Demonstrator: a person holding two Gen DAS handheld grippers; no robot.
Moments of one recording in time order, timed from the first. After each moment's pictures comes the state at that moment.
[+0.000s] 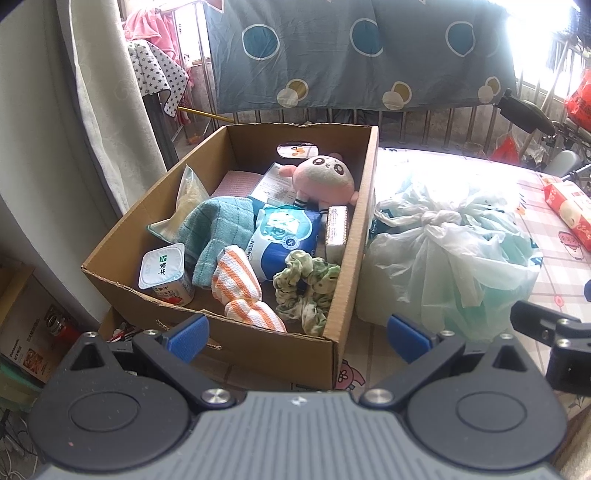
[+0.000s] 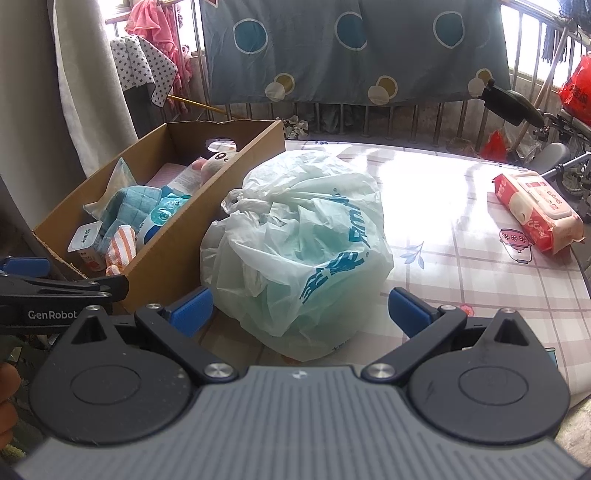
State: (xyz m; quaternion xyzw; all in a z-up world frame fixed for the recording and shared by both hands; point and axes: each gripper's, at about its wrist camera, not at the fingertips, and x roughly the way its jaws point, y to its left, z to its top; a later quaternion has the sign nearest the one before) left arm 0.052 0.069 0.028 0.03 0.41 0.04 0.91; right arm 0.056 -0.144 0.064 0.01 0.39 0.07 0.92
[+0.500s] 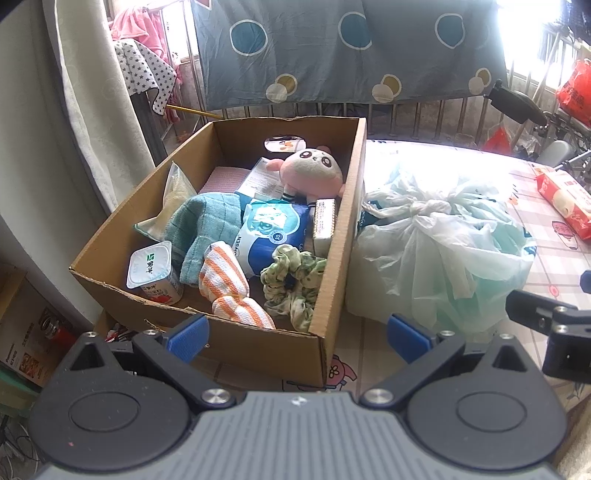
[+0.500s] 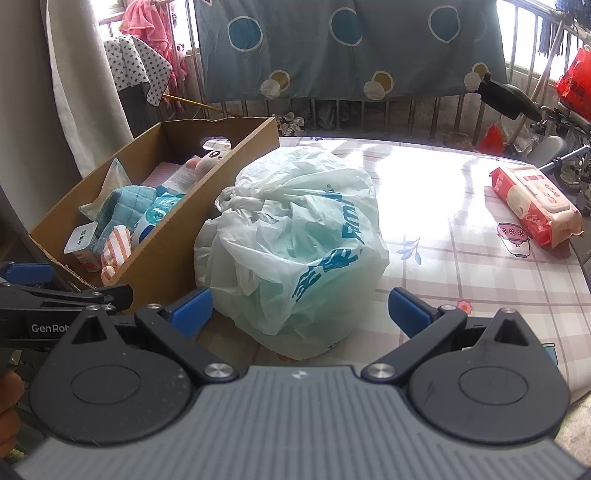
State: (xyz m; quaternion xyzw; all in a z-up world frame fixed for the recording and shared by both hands) left arm 0.053 0.063 0.024 0.04 0.42 0.03 0.91; right arm 0.058 -0.148 0.061 0.02 0.39 0.06 0.92
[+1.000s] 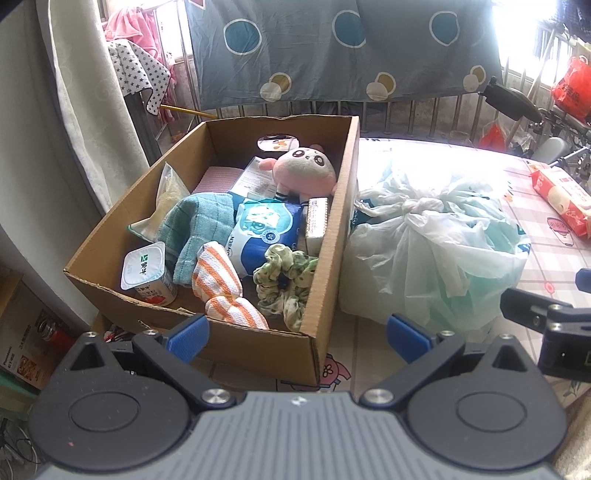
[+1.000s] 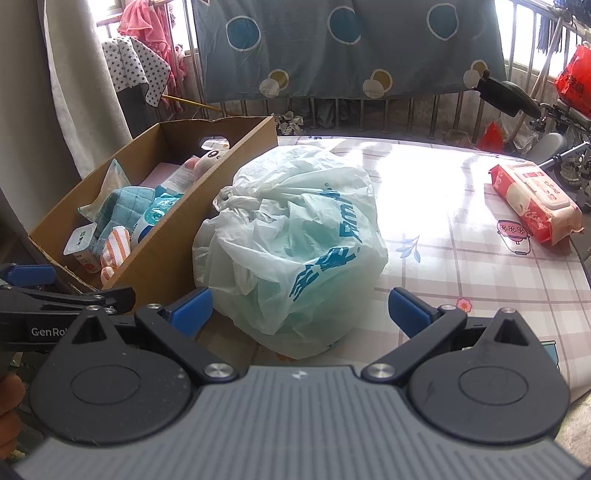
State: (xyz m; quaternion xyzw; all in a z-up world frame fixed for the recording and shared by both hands) left arm 0.054 0.059 0.025 0.04 0.42 0.02 0.91; right arm 0.059 -0.149 0.060 0.02 0.39 0.06 0.92
